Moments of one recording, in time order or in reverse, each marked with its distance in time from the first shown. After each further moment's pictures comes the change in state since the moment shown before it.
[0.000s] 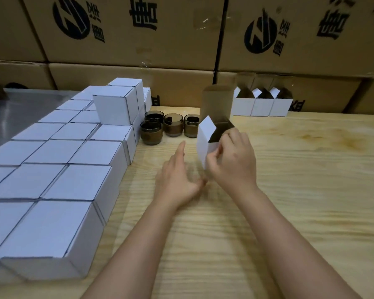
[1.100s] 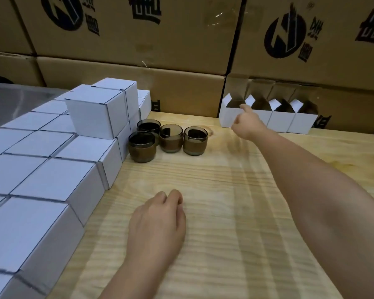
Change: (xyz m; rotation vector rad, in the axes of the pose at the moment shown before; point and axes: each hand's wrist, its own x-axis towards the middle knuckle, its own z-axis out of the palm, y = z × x) left_hand -0.005 0.002 0.005 0.326 0.208 -0.009; right_hand 0.155 0.174 0.144 -0.174 -0.748 0.310
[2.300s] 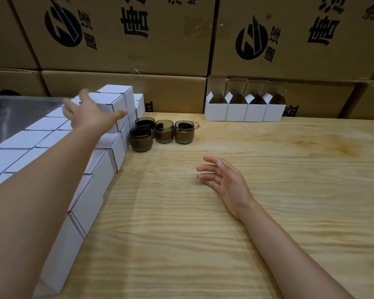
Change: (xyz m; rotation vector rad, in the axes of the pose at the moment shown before) left_hand 0.139 -0.070 -0.110 -0.270 0.225 -0.442; right_hand -0.258 -0.044 0.020 1.631 -0.164 0.042
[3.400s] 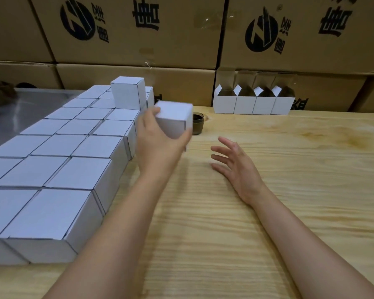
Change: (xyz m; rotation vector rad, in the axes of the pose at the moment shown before) left_hand -0.152 0.021 0.027 -0.334 0.089 0.284; right_hand -0.006 -0.004 0.001 -0.099 -0.004 -0.066
